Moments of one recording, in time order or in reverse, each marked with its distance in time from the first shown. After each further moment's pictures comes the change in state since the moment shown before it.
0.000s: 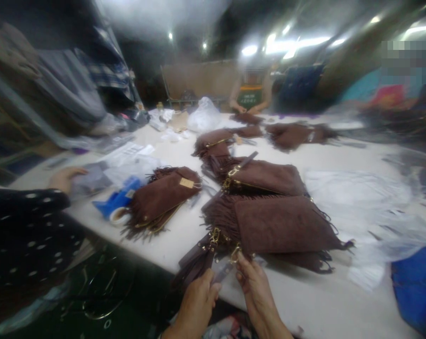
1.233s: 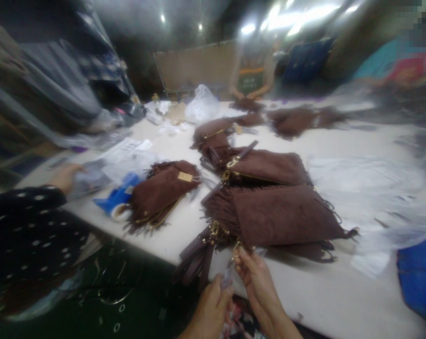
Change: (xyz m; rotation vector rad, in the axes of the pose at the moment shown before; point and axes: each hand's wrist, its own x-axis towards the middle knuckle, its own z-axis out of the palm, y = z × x) left_hand -0.011 -0.005 0.049 -0.544 -0.072 -0.255; right_hand -0.003 -0.004 -0.006 0.151 -0.106 0.086
